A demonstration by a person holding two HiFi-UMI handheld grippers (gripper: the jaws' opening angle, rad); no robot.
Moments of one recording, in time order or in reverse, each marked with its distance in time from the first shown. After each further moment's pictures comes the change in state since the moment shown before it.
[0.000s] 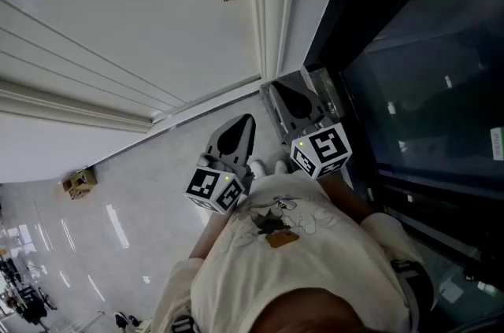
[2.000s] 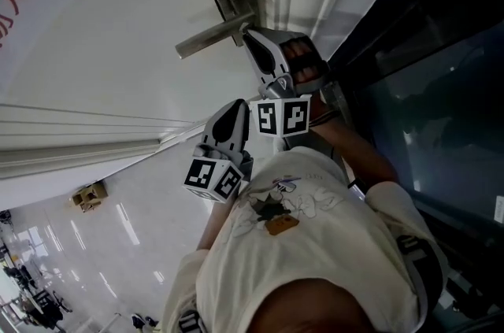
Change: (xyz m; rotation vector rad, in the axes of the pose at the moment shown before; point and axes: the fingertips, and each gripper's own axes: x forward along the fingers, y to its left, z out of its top) left arm 0.141 0.164 0.072 -0.012 -0.025 0.064; right arm 0.266 -0.096 0.060 -1.208 0.066 -0.209
